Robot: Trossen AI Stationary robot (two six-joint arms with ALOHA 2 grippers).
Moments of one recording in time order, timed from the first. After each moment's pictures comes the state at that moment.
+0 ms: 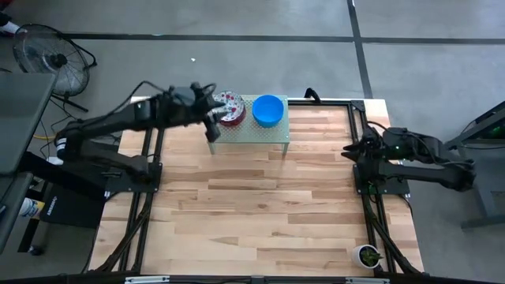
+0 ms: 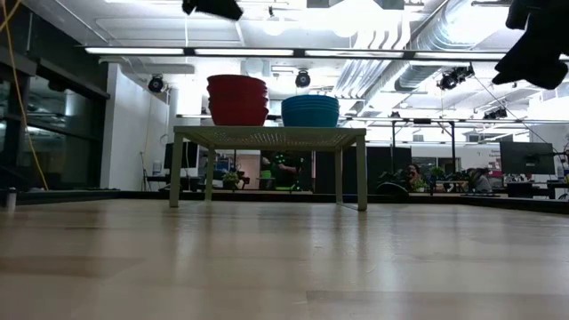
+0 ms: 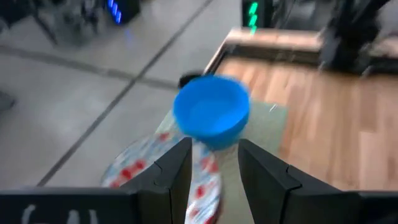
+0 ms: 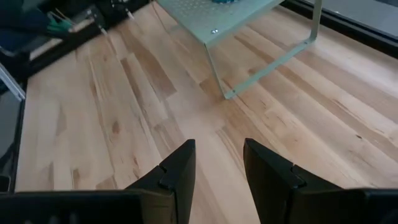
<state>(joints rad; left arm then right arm) 0.24 1.16 1.35 -0.62 -0.29 0.07 -0.20 0.25 0.67 -1.00 0.05 0.45</state>
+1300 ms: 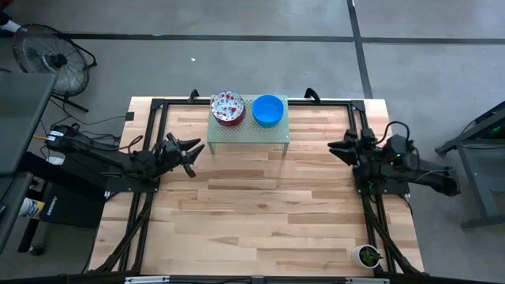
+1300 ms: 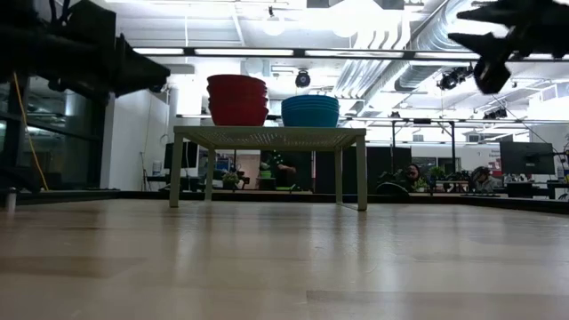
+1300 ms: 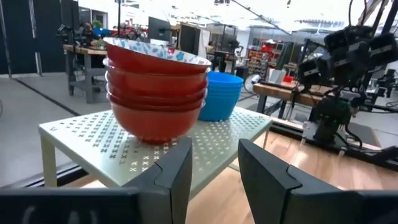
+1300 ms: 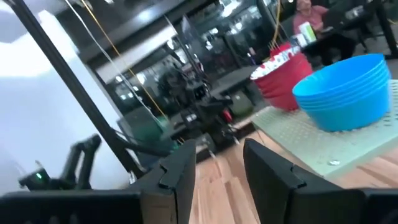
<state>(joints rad) -0.26 0.60 0.06 0.69 -0.84 -0.07 -0.20 0.01 0.25 -0.09 -0.10 0.56</state>
